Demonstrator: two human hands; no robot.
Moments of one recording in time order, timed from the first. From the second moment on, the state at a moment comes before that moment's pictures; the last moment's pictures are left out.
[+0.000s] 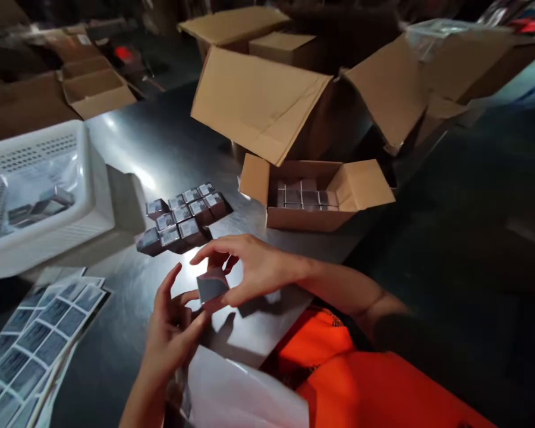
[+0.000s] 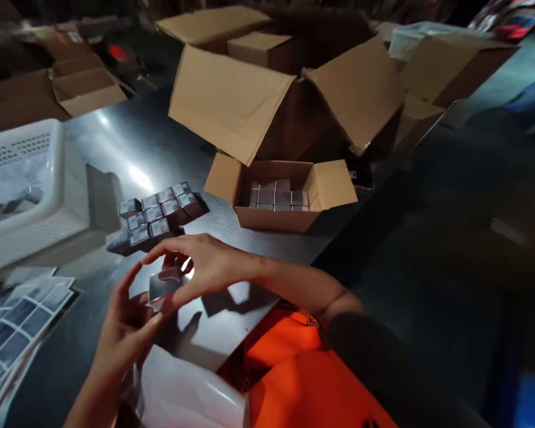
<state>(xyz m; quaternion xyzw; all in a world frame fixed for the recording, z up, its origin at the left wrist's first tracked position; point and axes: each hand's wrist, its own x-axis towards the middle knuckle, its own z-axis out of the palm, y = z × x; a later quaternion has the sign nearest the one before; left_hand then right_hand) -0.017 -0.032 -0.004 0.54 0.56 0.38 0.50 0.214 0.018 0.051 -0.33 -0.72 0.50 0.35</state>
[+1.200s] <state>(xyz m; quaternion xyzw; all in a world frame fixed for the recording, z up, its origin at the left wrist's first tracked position) -0.017 -0.033 0.000 0.68 0.56 0.29 0.38 0.398 0.053 0.106 -0.69 -0.71 -0.06 -0.15</state>
